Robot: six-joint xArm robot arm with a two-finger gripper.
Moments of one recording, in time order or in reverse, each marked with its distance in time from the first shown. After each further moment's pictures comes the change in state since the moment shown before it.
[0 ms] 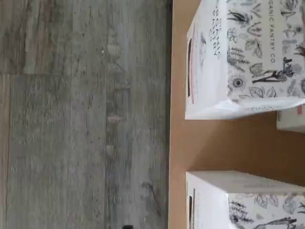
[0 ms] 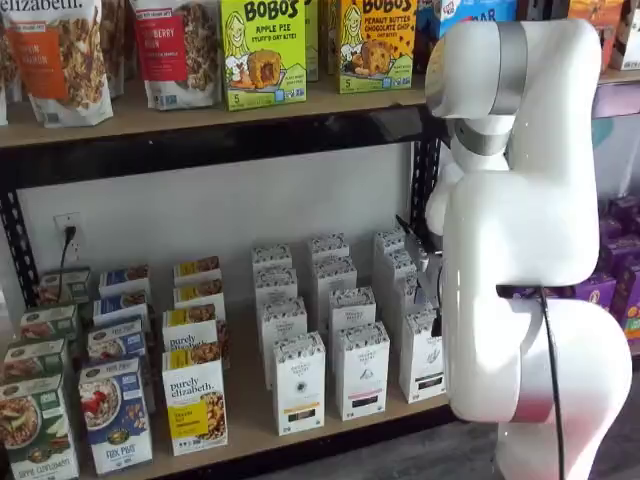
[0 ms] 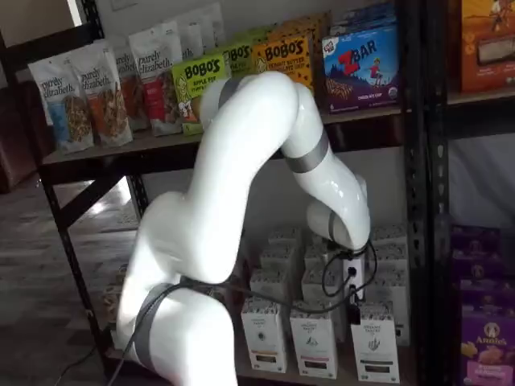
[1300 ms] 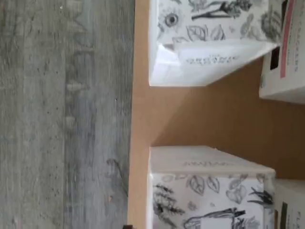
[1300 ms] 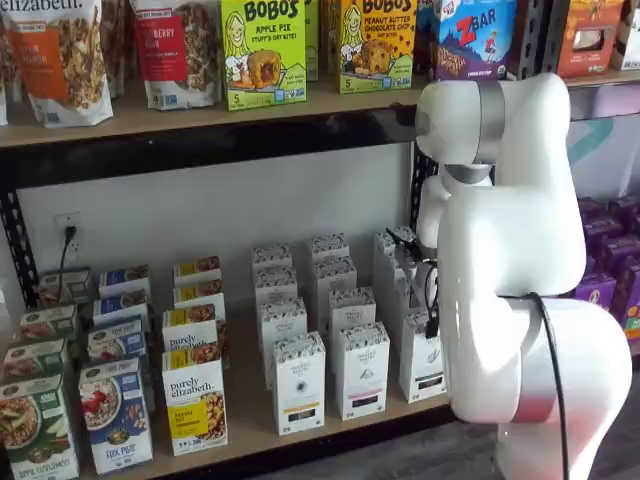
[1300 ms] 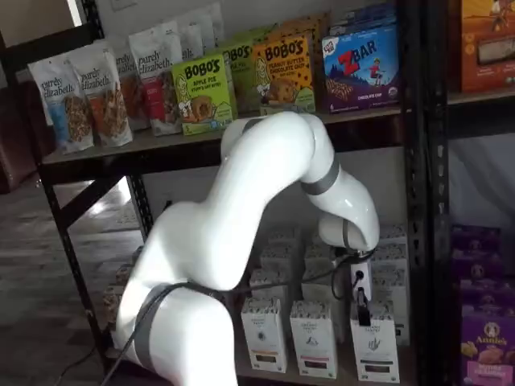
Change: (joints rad) arm 0.011 0.278 -0.362 -0.202 0.076 0.191
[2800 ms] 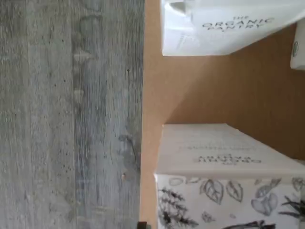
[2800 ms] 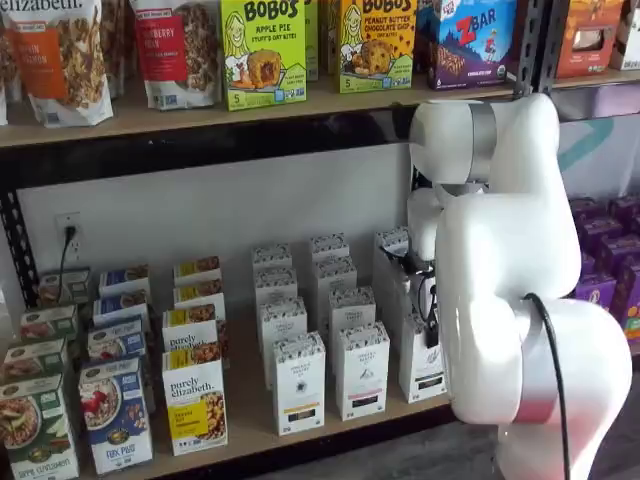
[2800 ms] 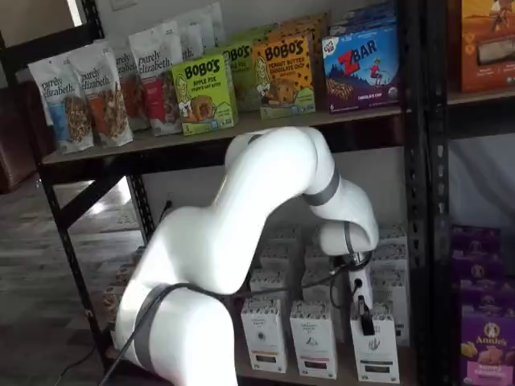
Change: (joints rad) arm 0.017 0.089 -0.098 -0.244 0.054 0.226
